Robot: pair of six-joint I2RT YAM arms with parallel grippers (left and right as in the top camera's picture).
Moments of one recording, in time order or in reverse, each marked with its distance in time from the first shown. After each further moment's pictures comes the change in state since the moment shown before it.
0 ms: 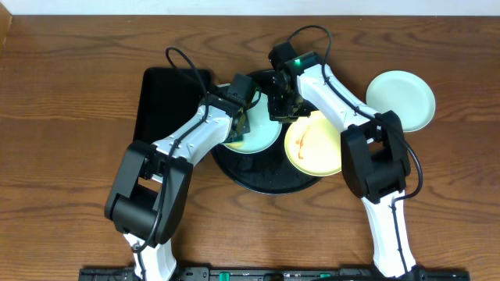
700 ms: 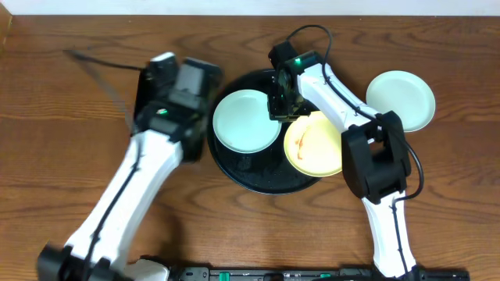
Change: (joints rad) left arm 0.116 -0.485 -0.006 -0.129 -0.215 -0.027; right arm 0.000 -0.014 0.008 -0.002 -0.005 -0.025
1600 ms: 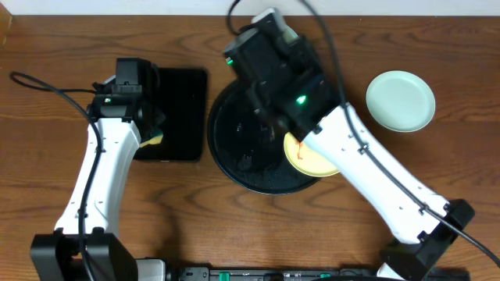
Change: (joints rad) left arm 0.325 0.075 -0.004 -0.183 0.218 0.003; right arm 0.344 -0.502 0.044 0.130 1.129 -0.506
